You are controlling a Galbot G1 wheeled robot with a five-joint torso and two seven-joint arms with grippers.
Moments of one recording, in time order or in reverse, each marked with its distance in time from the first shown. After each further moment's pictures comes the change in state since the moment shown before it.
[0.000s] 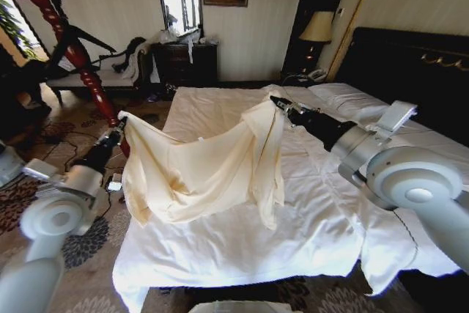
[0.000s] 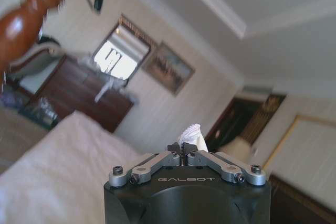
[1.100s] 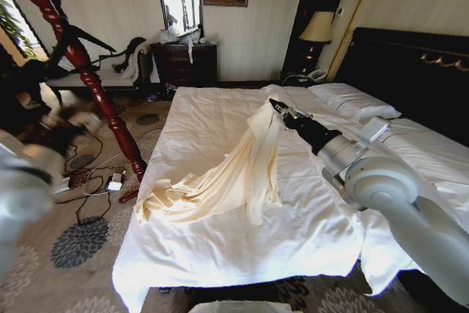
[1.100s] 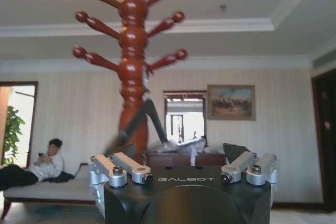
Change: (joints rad) left arm -0.062 0.518 -0.312 0.136 0.127 0.040 -0.149; right arm -0.061 0.135 -0.011 -0.007 -0.136 -0.013 0.026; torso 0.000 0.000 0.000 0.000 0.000
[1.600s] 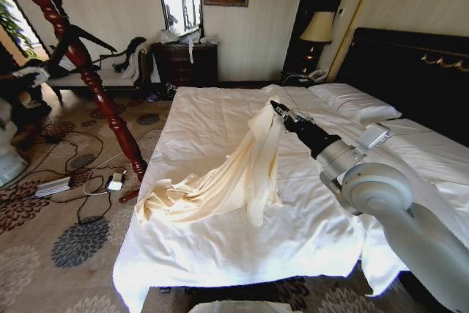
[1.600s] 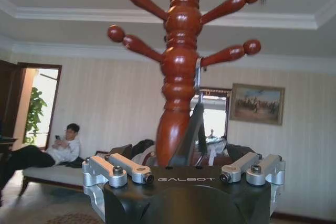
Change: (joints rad) left arm -0.780 0.036 0.608 0.533 -0.016 0.021 0.105; right arm -0.033 0.062 -0.002 -0.015 -0.043 0.006 -0.009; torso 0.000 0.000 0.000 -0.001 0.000
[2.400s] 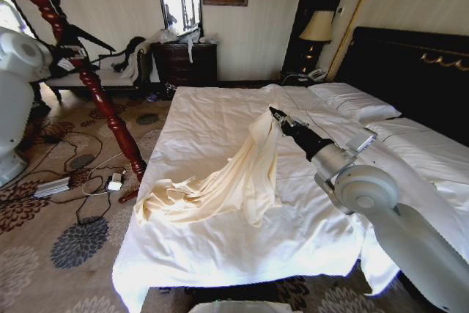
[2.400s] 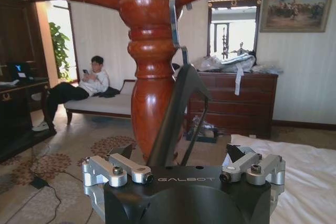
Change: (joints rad) left arm -0.746 -0.210 0.589 0.368 0.037 0.473 -0.191; right arm -0.048 0.000 0.006 -0.012 -0.019 0.000 0.005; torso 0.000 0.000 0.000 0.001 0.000
